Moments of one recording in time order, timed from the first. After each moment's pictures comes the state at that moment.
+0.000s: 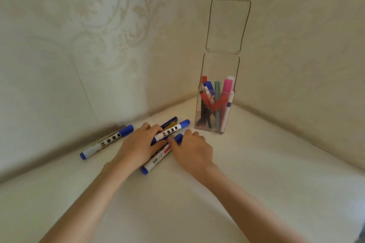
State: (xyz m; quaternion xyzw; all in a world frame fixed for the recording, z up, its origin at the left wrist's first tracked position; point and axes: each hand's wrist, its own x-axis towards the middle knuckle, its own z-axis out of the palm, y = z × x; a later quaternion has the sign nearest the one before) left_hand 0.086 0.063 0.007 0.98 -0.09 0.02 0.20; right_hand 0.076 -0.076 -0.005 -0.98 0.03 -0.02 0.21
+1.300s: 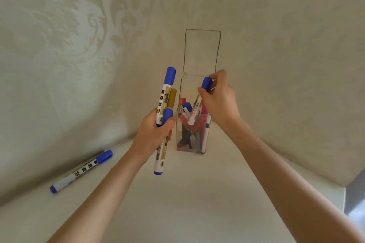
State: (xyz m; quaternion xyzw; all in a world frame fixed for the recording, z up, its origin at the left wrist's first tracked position) left_hand 0.117 -0.013 0.066 0.76 -0.14 0.10 0.63; right_hand 0.134 -0.177 0.120 -0.84 -0.04 -0.32 0.43
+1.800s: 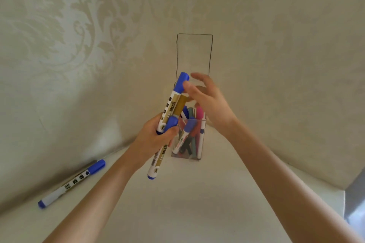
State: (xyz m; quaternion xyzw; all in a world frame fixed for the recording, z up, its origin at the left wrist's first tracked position) left_hand 0.119 -0.020 0.074 0.77 -0.23 0.05 0.59; right_hand 0.122 -0.177 0.133 -0.78 -0.12 -0.12 0.60
